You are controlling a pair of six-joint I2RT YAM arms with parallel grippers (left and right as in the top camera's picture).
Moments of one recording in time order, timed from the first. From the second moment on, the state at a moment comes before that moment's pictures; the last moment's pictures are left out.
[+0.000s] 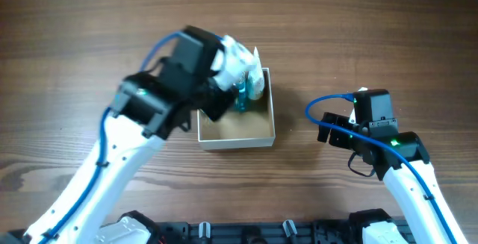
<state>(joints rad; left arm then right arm) -0.60 1.39 1.48 -1.05 0.11 0.27 0.15 1.05 0.71 -0.80 0.03 0.37</state>
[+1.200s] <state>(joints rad) -0.67 1.75 1.45 -1.06 0.07 0.41 -0.24 1.02 0.71 -0.86 0.03 0.38</state>
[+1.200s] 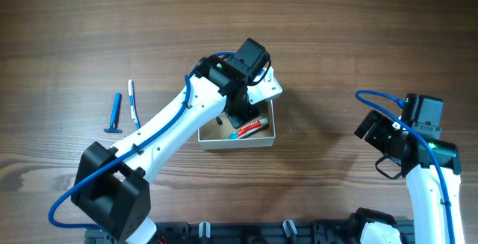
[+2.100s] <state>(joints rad) 0.11 1.95 1.36 -0.98 0.08 -0.05 -0.24 1.02 0.71 -0.87 0.02 0.38</state>
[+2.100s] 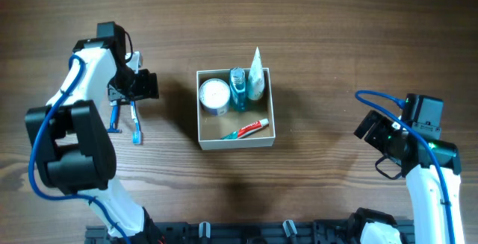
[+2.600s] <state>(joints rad) 0.11 1.97 1.25 -0.87 0.04 -0.05 -0.24 1.02 0.71 -0.86 0.01 0.38</state>
